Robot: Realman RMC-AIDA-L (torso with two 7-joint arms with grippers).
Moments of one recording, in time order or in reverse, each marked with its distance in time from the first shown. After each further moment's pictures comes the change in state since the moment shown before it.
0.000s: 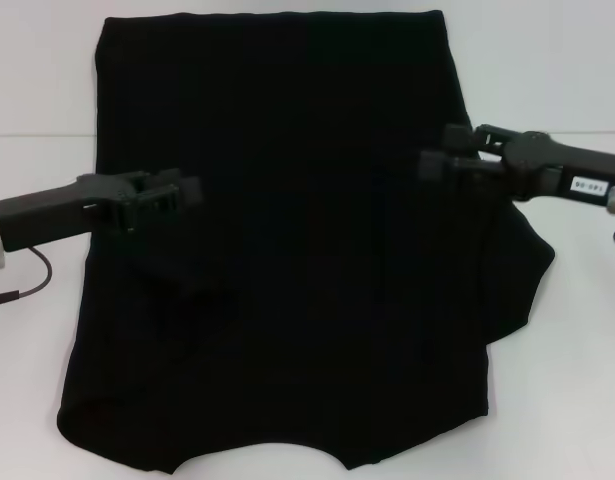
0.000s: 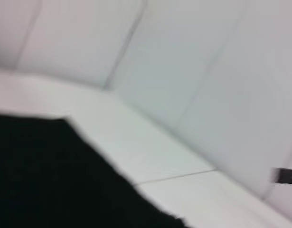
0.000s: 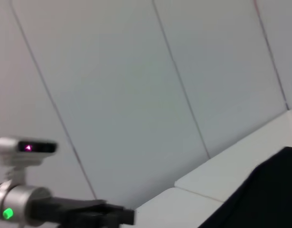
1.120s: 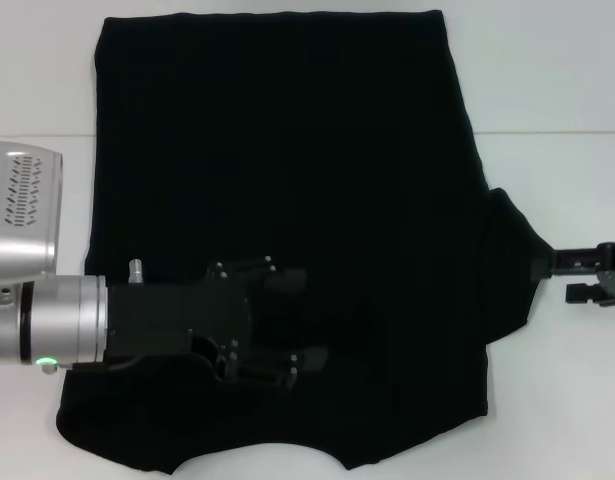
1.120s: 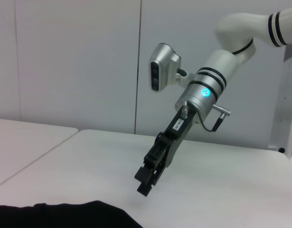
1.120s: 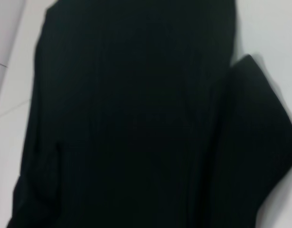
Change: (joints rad) left arm -0.010 -0.035 0.244 -0.124 0.014 0.104 0.540; right arm -0.015 -0.142 -0.017 0.047 -0.488 0.165 0.856
